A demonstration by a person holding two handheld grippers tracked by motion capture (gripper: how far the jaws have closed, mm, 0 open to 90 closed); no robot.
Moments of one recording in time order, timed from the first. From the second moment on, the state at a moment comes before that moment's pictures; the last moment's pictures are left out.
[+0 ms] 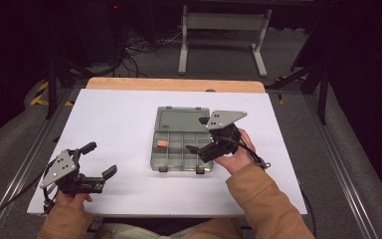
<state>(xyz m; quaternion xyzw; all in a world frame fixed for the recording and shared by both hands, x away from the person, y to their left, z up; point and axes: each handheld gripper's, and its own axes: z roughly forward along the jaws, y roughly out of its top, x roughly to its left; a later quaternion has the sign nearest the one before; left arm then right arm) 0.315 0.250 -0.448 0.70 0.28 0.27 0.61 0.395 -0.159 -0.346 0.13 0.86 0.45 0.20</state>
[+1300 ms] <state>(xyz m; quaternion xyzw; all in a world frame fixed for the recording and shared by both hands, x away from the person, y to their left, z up) 0.327 0.248 -0.458 0.68 0.32 0.25 0.61 0.340 -0.248 -0.401 0.20 0.75 0.57 0.27</state>
